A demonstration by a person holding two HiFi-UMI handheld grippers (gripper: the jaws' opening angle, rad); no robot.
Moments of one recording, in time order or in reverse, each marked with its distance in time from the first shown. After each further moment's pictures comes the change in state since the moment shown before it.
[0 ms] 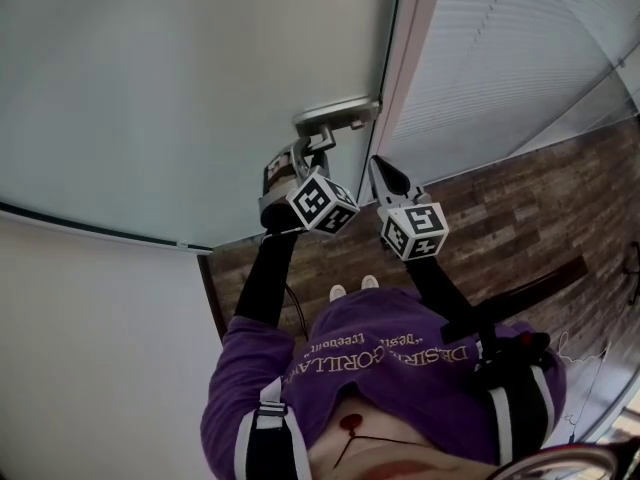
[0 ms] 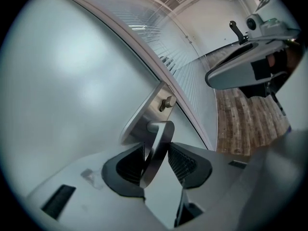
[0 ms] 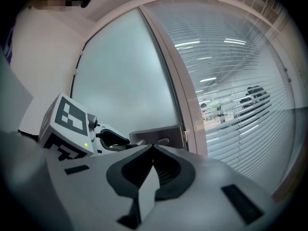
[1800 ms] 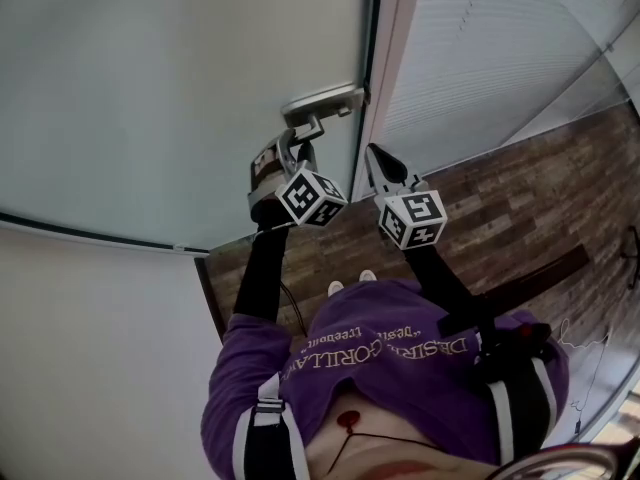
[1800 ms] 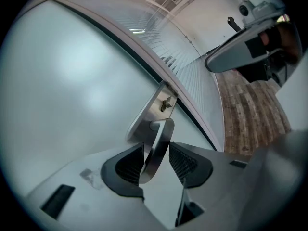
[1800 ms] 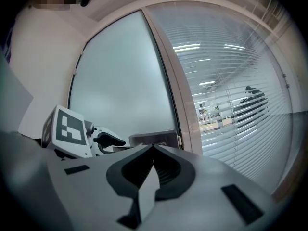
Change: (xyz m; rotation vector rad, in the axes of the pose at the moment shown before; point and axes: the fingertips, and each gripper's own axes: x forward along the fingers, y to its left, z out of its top) left arm 0.000 0.013 -0.003 0.035 -0.035 0.071; right arm -0.004 -0.006 0.011 -0.025 -0.019 -0.030
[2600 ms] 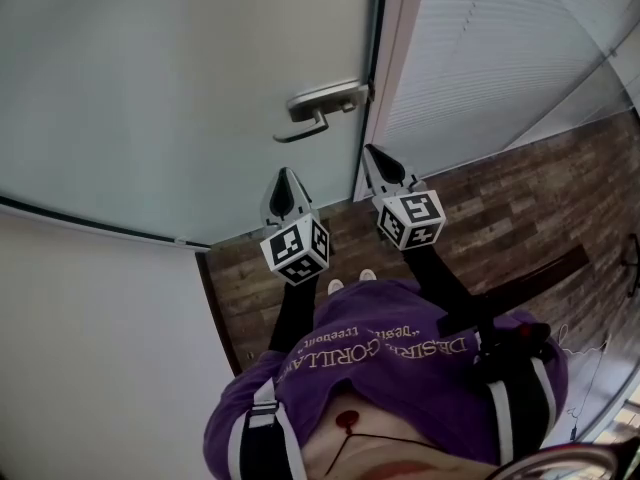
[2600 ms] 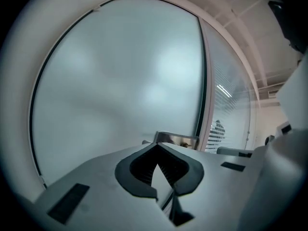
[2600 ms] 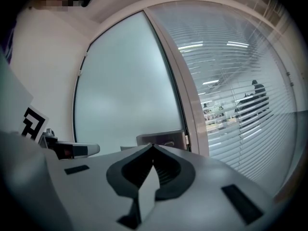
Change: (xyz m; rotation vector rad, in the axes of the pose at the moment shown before) left arm -0.108 0.011 -0.040 -1.198 -0.359 0.205; right arm -0.007 0.018 0.002 -0.002 -0.004 0.049
